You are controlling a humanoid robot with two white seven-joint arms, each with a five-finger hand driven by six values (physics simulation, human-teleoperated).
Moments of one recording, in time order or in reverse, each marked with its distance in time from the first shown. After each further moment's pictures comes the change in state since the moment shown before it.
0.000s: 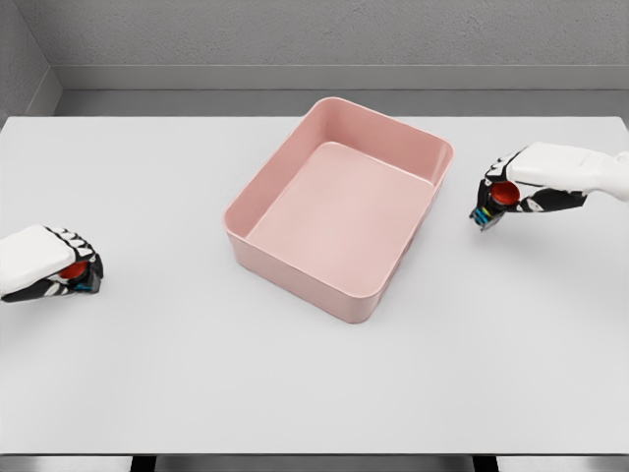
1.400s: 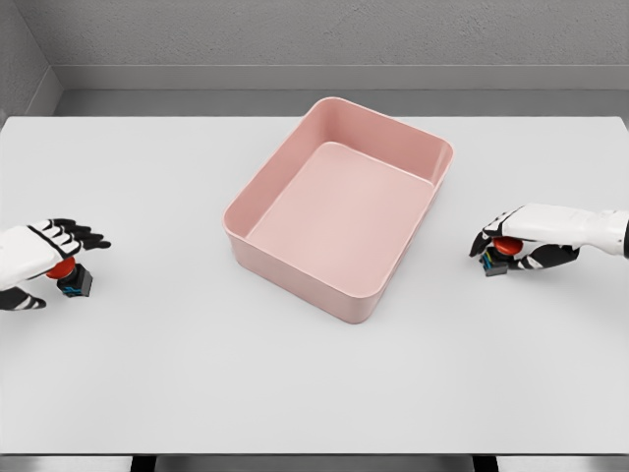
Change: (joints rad) left arm 0.034 0.046 0.030 0.014 0.010 0.000 -0.022; right arm 0.140 0.007 0.013 0.042 0.021 0.001 0.007
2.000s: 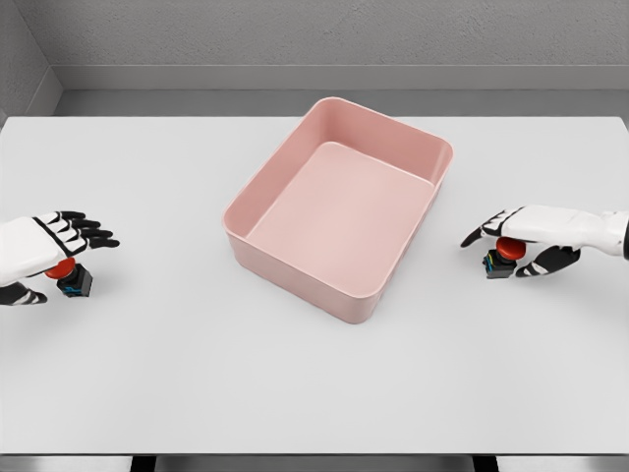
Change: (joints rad) left arm 0.020 0.093 0.004 -0.121 0.061 0.000 -0.008; right arm 0.005 0.000 0.001 0.004 0.001 -0.001 -0.002
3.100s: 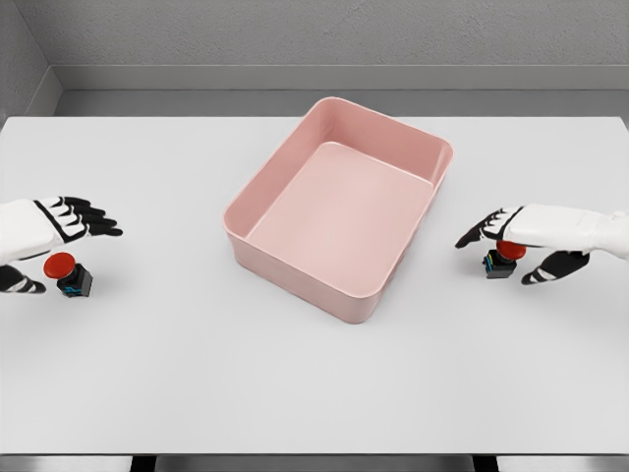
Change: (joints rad) left arm -0.135 0.154 -0.160 -0.011 0.205 0.000 -0.010; right arm 0.011 -0.095 0.000 -0.159 -0.052 0.000 -0.007
